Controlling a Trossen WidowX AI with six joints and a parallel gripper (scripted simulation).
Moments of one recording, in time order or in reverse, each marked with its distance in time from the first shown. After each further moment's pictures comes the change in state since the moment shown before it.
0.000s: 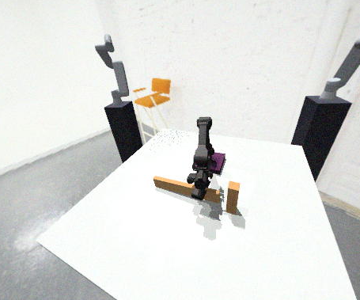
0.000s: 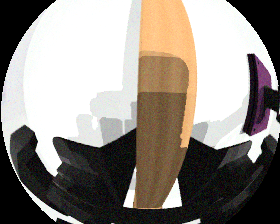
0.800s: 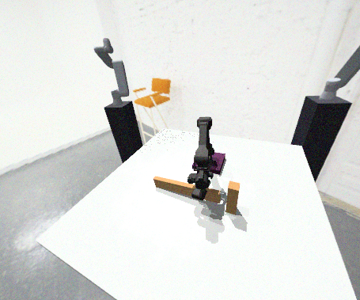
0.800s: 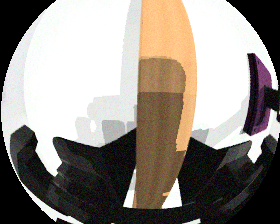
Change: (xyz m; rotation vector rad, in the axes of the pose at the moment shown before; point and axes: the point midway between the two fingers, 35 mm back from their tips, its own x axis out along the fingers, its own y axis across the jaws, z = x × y) arm 0.001 0.000 -0.002 -0.003 -0.001 0.002
